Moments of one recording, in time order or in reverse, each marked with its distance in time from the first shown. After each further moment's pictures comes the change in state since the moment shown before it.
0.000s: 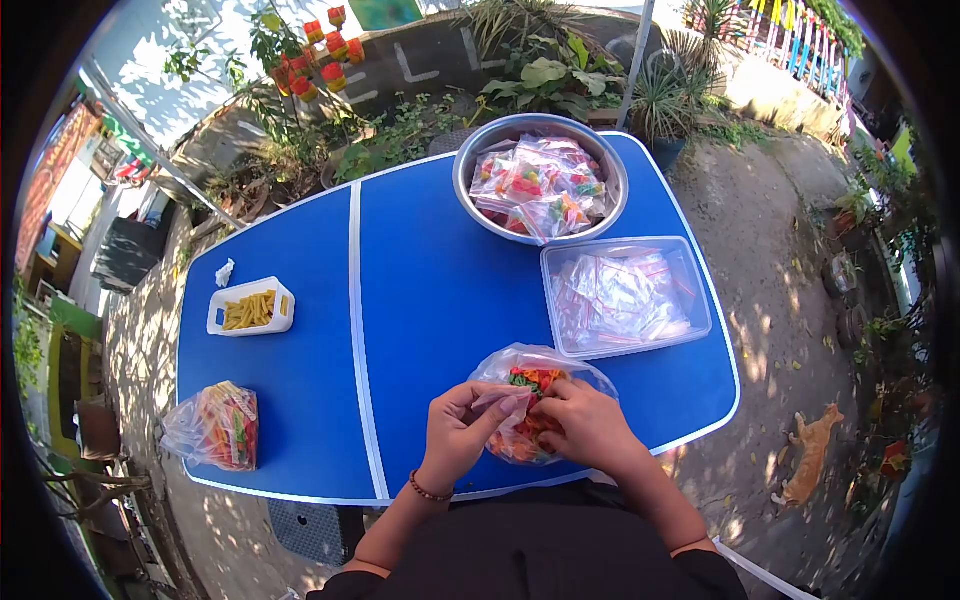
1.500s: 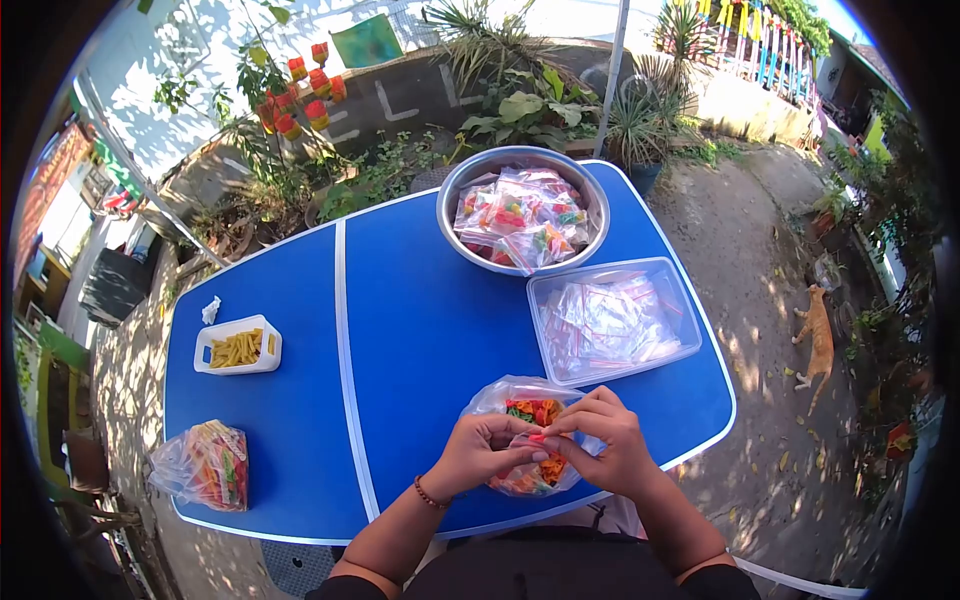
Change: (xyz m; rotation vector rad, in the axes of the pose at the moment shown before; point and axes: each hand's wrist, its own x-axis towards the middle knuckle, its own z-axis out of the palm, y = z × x) left_hand 0.026 -0.017 -0.012 0.030 -0.348 -0.256; right_hand -0.003 -0.003 -0.022 0.296 0.369 -0.097
